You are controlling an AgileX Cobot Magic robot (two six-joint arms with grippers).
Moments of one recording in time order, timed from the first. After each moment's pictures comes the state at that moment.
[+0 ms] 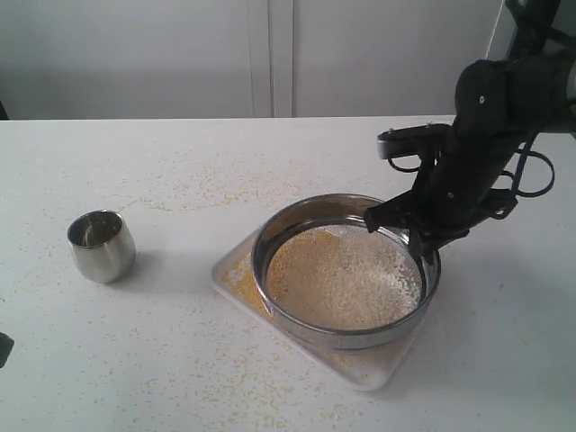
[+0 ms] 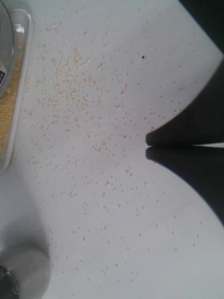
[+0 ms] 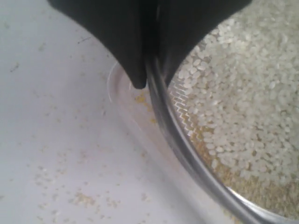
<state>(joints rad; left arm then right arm) -0.30 0.69 -0.55 -0.38 0.91 0.42 0.29 1.83 -1.23 0.06 0.83 0.03</state>
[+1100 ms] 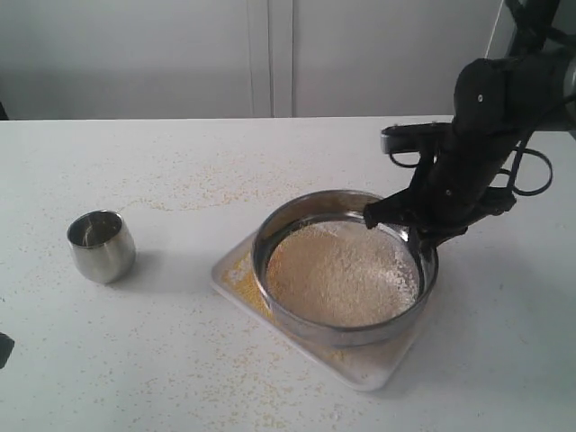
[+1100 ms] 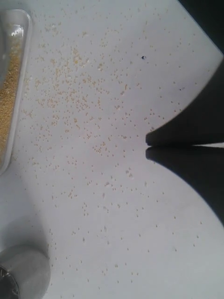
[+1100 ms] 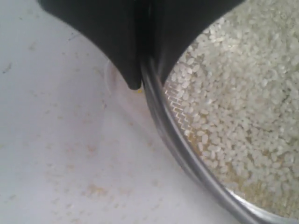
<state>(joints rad) -0.30 0.69 -0.55 -0.38 0.91 0.42 0.30 1.84 -1.25 0.05 0.83 0.05</state>
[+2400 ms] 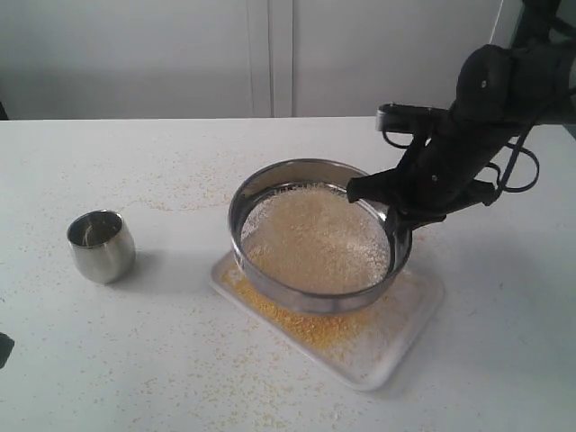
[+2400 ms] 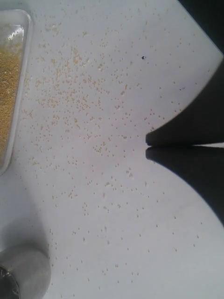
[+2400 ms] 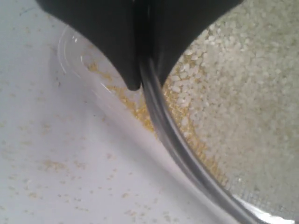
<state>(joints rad) -0.30 0.69 -0.55 -0.38 0.91 0.42 0.30 1.83 -1.26 0.21 0.77 0.01</state>
